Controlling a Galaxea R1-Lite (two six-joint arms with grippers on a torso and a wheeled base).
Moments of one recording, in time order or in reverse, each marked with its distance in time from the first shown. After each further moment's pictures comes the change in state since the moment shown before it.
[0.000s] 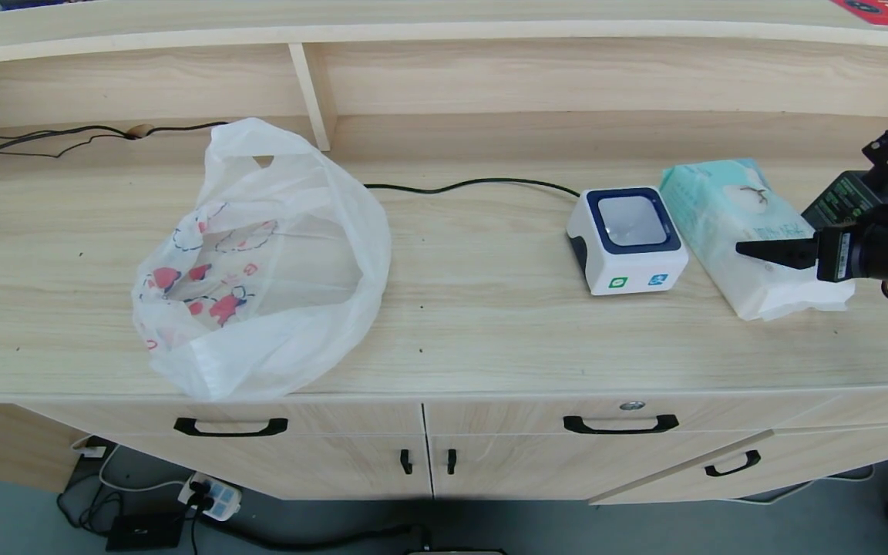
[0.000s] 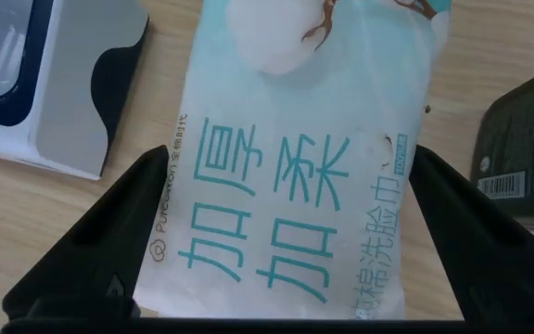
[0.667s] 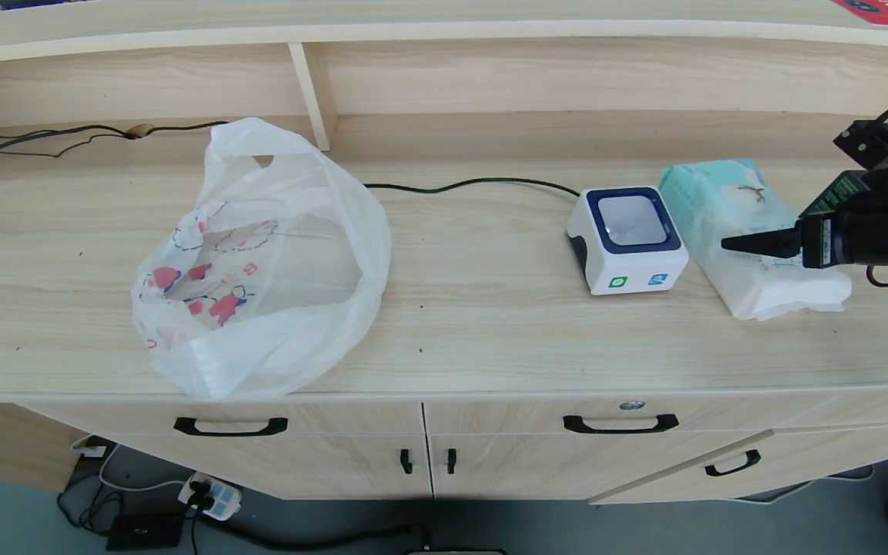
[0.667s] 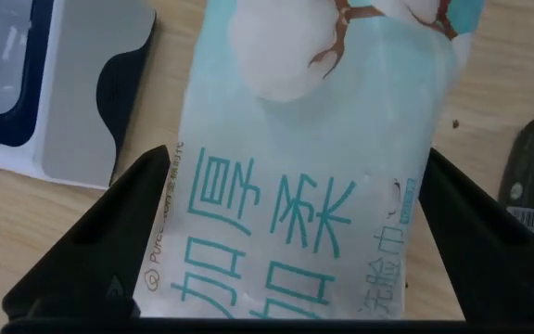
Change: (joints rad) left arm 0.000 0.000 0.000 0.000 -0.001 0.003; right arm 0.038 0.069 -0.207 0.242 -0.005 -0.031
